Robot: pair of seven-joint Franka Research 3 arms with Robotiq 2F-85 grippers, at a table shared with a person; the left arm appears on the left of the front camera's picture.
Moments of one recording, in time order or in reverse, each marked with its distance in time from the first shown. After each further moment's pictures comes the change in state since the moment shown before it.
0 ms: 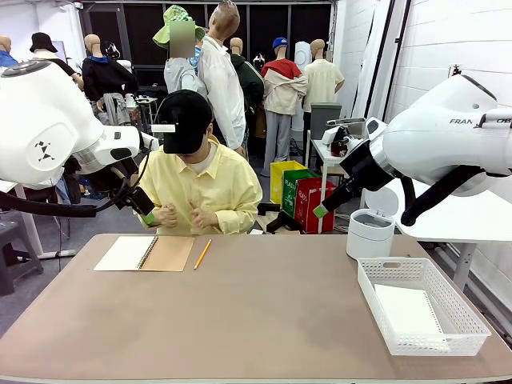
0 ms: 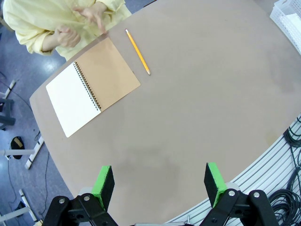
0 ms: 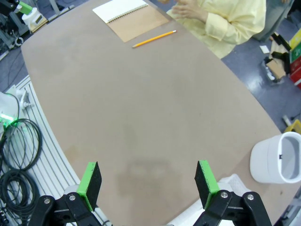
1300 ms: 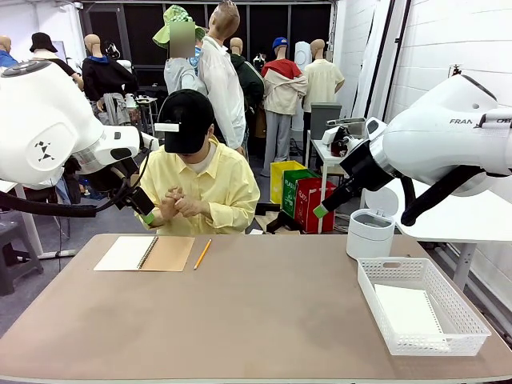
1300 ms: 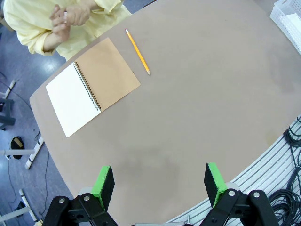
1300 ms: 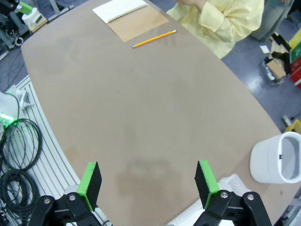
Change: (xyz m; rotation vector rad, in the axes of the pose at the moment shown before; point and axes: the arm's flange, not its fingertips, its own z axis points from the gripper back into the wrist) left arm 0.000 0.000 0.000 0.000 0.000 0.000; right arm 0.000 0.000 0.000 0.000 0.000 0.000
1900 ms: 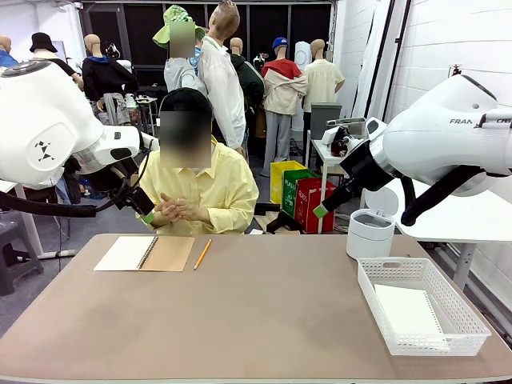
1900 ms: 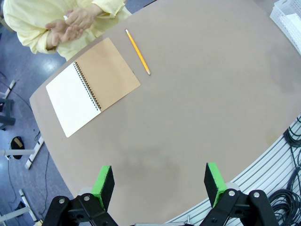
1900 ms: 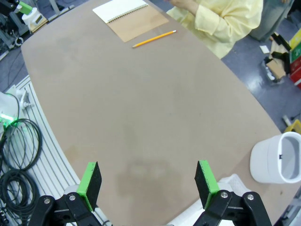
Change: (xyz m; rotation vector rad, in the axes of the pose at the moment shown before) left arm 0.000 0.000 0.000 0.000 0.000 0.000; right arm 0.000 0.000 0.000 0.000 0.000 0.000
